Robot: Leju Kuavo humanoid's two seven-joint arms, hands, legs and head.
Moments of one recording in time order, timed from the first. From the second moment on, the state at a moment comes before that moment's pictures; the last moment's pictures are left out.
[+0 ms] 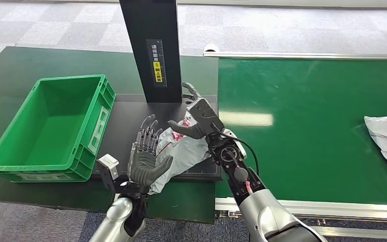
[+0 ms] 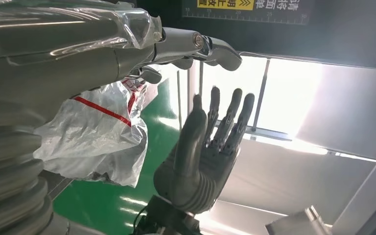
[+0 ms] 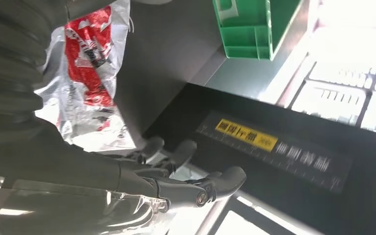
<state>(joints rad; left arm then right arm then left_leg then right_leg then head) -0.24 -0.21 -0.34 -1.15 0.24 0.09 -0.64 -0.70 0.27 0.34 -0.59 0.36 0.01 -0.40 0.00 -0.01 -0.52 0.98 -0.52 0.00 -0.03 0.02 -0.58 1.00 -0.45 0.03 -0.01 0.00</state>
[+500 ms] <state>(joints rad) -0.24 -0.21 -0.33 -1.15 0.18 0.10 -0.61 -0.60 0.24 0.24 -0.71 0.24 0.03 -0.37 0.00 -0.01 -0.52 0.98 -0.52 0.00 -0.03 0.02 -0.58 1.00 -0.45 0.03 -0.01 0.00</state>
